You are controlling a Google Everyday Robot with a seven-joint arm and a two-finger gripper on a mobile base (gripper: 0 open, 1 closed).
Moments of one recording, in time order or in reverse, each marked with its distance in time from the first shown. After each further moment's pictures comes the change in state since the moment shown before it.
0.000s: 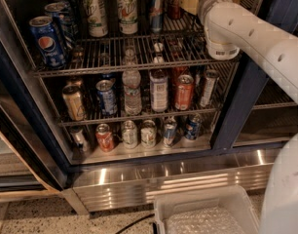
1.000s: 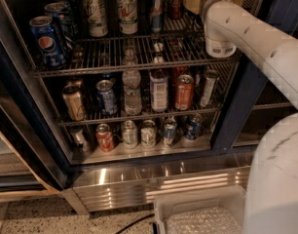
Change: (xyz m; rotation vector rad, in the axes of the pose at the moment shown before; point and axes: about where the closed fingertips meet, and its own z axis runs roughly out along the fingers) arm 0.008 -0.018 0.018 0.069 0.011 0.000
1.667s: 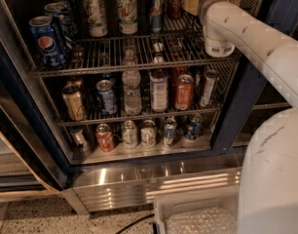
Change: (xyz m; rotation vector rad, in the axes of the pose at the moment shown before) arm 0.007 0.009 0.008 -0.022 0.015 -0.007
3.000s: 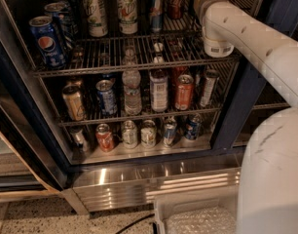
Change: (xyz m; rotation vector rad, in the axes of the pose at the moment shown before) arm 0.000 0.000 0.000 0.000 0.000 0.000
